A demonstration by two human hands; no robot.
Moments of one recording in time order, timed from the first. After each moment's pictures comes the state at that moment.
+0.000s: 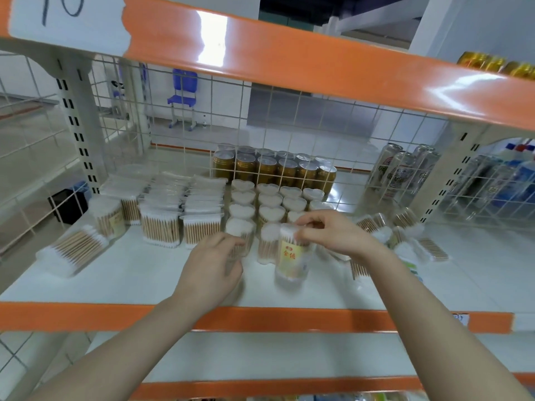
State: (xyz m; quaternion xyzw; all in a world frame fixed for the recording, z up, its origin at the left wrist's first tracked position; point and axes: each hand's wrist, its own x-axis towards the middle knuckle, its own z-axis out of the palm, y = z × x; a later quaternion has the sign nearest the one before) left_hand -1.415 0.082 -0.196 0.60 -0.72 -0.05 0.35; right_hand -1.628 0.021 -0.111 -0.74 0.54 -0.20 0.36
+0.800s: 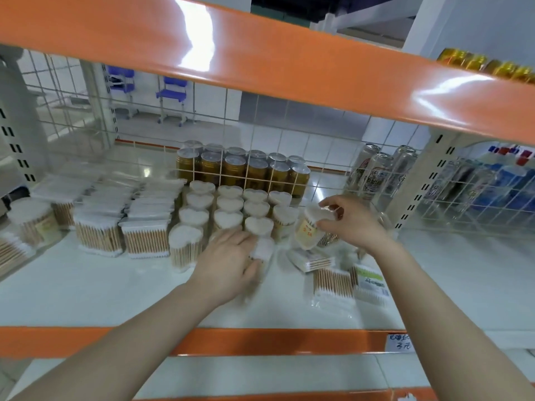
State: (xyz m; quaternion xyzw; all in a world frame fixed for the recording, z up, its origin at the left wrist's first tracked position) left_hand -1.512 0.020 -0.182 0.57 -0.80 0.02 0.18; right_hand -1.740 -0.053 -0.110 -0.76 0.59 -0.23 0.17
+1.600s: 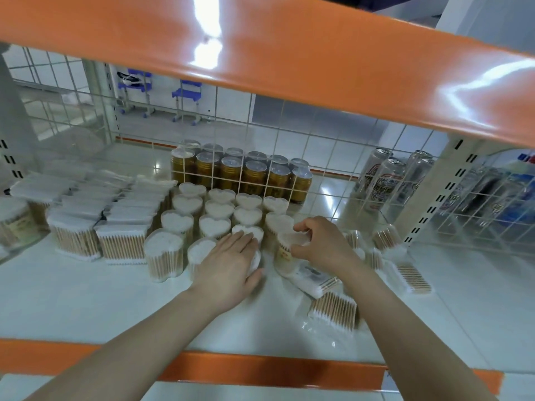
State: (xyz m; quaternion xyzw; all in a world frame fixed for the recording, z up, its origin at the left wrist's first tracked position) left_hand -1.547 -0.014 -0.201 0.62 -0.77 0.05 0.14; right_hand -1.728 -0.085 -0.154 -0.80 0.56 -0.18 0.15
